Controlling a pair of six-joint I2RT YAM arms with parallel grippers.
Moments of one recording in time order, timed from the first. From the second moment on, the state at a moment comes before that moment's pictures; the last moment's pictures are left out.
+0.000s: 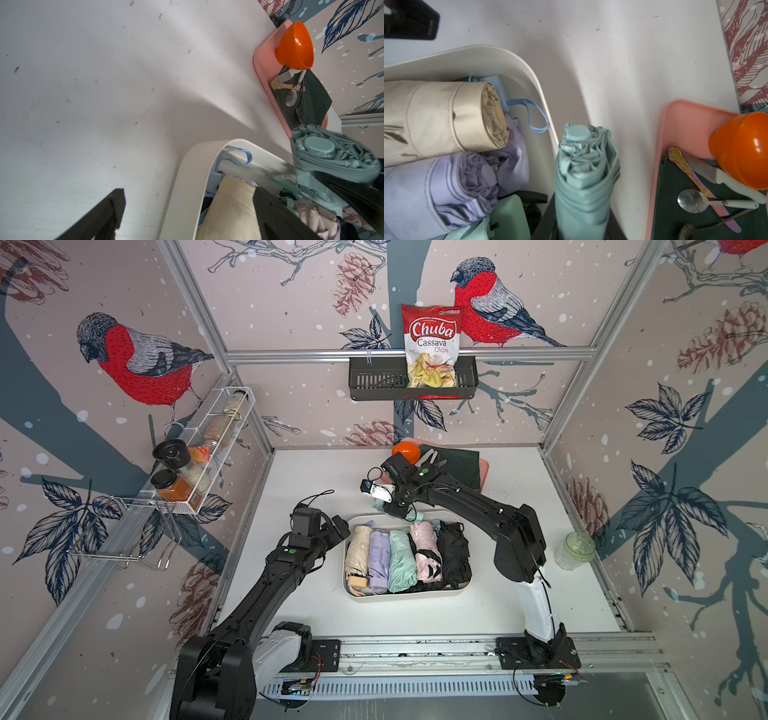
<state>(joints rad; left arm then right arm) -0.17 1.07 0.58 -0.31 0.10 -0.75 0.86 2.15 1.98 -0.88 -0.08 -0.60</state>
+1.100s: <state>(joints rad) -0.14 1.07 0.58 -0.30 0.11 -0.79 0.93 2.22 2.02 -0.94 -0.02 -0.69</state>
